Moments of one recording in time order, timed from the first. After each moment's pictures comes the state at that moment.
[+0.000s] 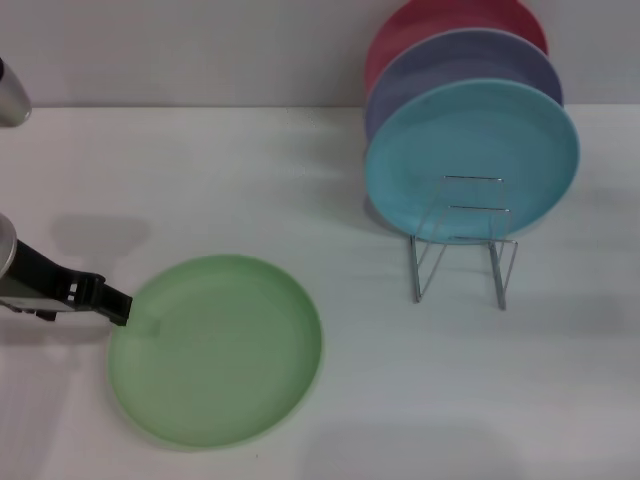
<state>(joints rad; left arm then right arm) -0.48 -2.06 -1.79 -1.55 2.78 -1.66 0.02 0.55 2.05 0.26 -0.22 -1.38 -1.35 0.52</state>
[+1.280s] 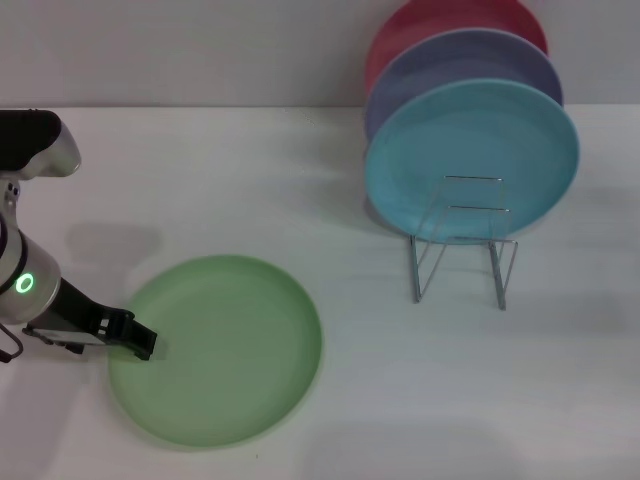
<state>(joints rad) -0.51 -2.07 -1.71 -1.33 2.77 -1.51 0.03 0.55 2.05 0.26 -0.22 -1.37 -1.34 0.52</state>
